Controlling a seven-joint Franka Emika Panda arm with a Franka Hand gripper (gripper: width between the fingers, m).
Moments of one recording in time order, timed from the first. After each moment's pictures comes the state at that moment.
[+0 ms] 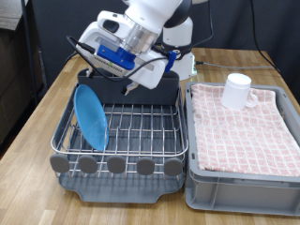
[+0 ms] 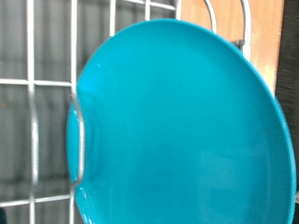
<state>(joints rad) 0.35 0.02 -0.61 -2.35 -0.71 2.56 0.94</state>
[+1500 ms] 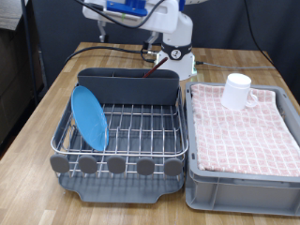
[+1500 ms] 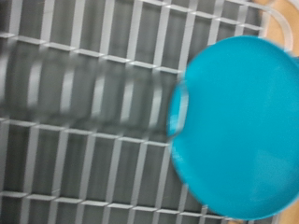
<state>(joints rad) 0.45 -0.27 -0.59 -2.33 -0.38 2.24 0.58</state>
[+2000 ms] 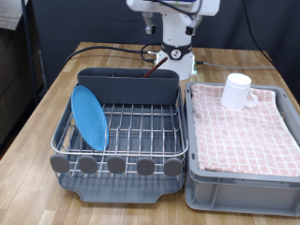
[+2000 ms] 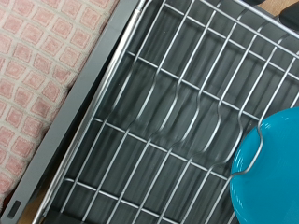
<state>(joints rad) 0.55 -0.35 -0.52 -2.34 -0.32 2.18 0.45</state>
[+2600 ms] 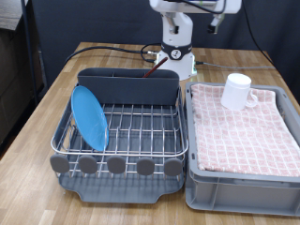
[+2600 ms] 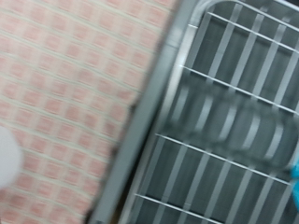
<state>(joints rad) 0.59 -0.35 -0.44 -2.35 -0.25 2.16 0.62</state>
